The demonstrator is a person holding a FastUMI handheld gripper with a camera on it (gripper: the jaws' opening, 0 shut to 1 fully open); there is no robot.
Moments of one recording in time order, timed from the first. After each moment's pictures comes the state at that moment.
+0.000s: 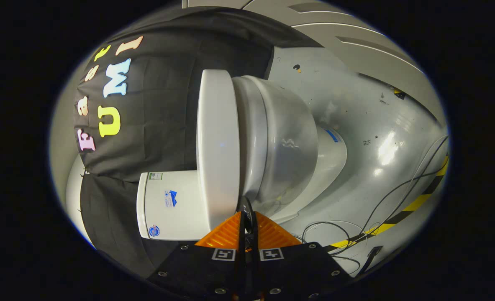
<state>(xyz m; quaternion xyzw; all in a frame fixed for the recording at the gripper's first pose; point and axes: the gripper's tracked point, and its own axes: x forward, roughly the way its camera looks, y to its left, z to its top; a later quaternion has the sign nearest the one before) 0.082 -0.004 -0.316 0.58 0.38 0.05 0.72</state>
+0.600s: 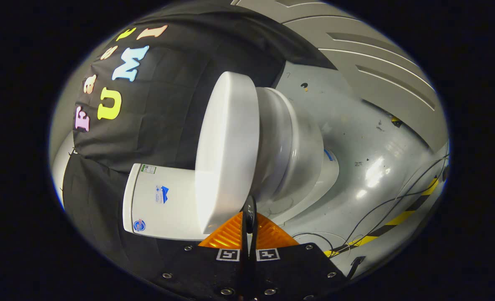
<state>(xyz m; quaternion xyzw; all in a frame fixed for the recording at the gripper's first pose) 0.085 0.002 -0.289 0.48 0.37 0.02 0.80</state>
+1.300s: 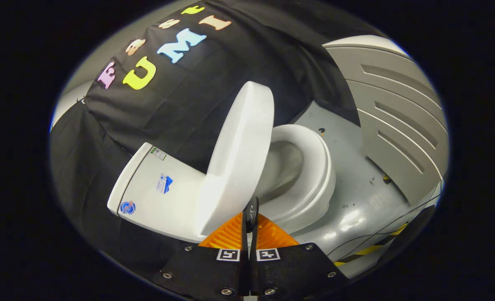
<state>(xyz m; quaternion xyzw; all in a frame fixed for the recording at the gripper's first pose) 0.090 0.034 -0.202 0.30 0.30 0.00 0.91</state>
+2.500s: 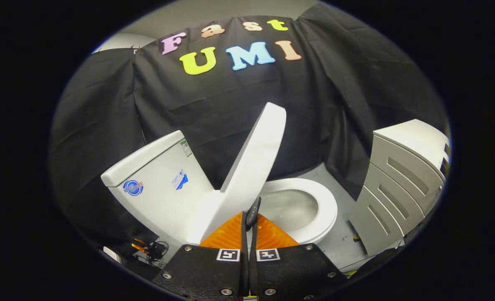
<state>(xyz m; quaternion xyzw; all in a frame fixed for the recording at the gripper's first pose) 0.104 0.113 -0.111 0.08 0.20 0.00 0.98</state>
